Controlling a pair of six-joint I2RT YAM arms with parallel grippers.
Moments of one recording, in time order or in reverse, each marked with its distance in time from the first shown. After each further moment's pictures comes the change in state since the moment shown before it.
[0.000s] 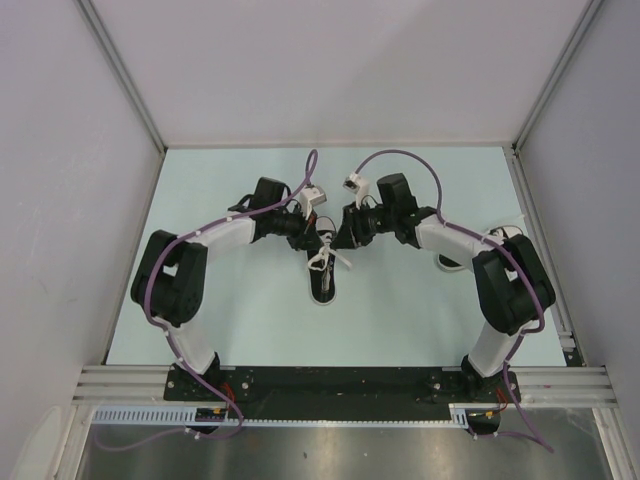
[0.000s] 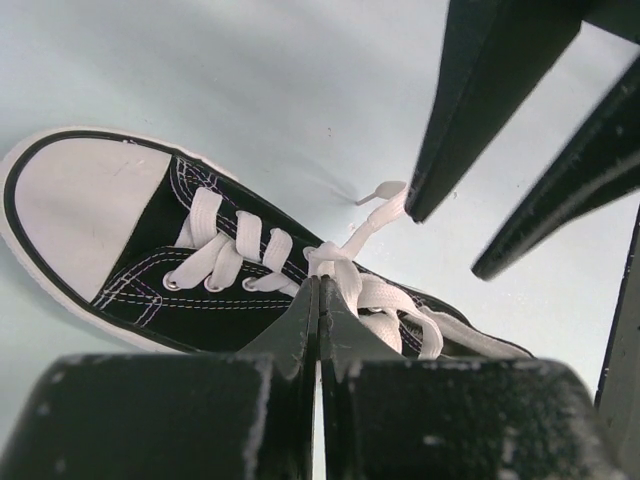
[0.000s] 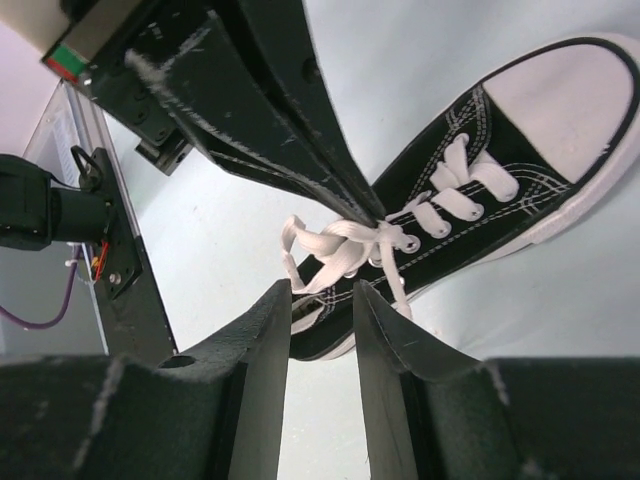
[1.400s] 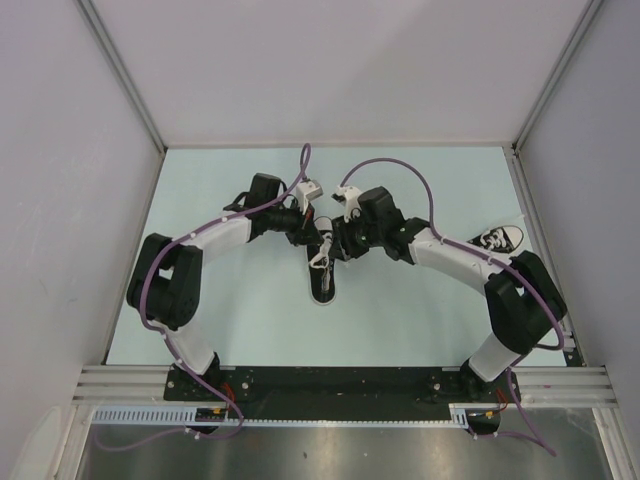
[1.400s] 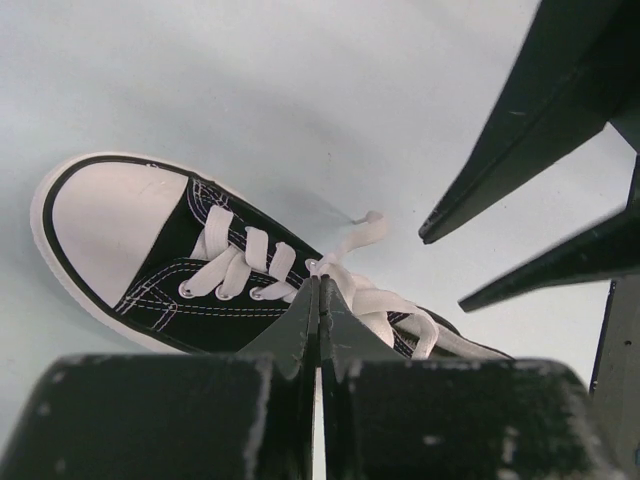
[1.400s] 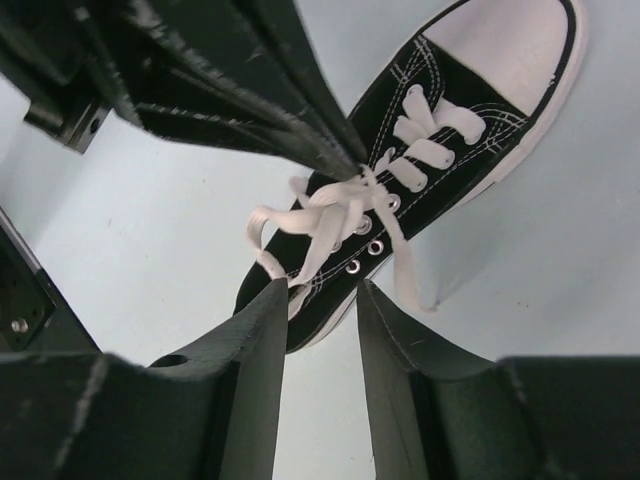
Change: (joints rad) left arm 0.020 -0.031 -0.001 0.034 0.019 -0.038; right arm 0.171 -0.117 -0.029 -0.129 0.439 0.003
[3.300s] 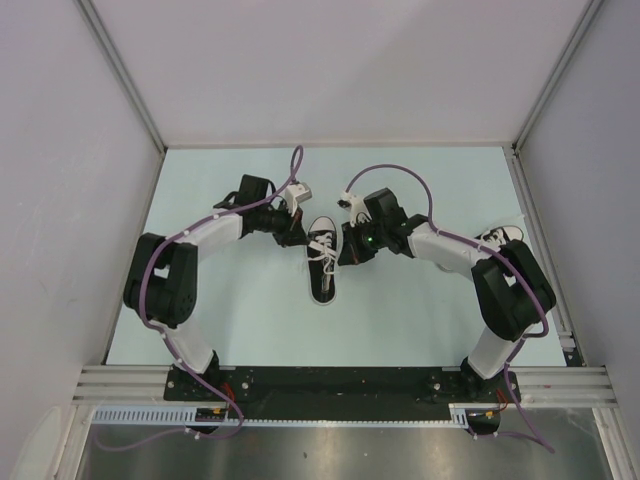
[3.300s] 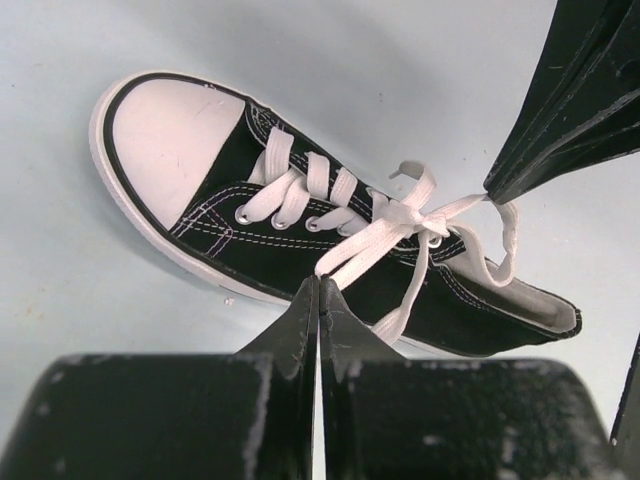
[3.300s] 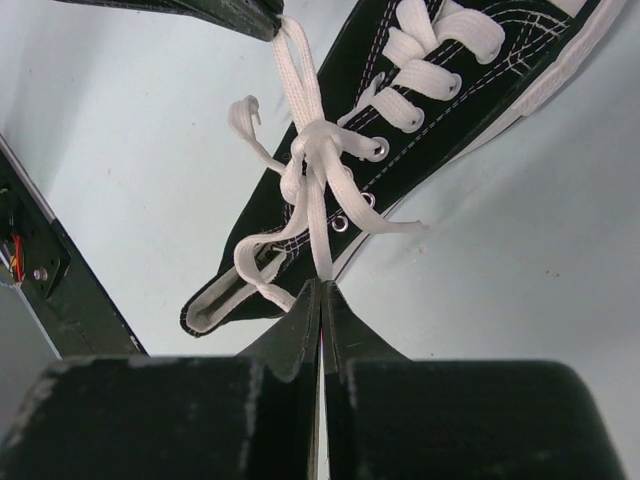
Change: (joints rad) left arm 0.074 0.003 0.000 -0.109 -0.020 0.130; right arm -0.082 0.088 -0.002 -0.060 -0.172 0.000
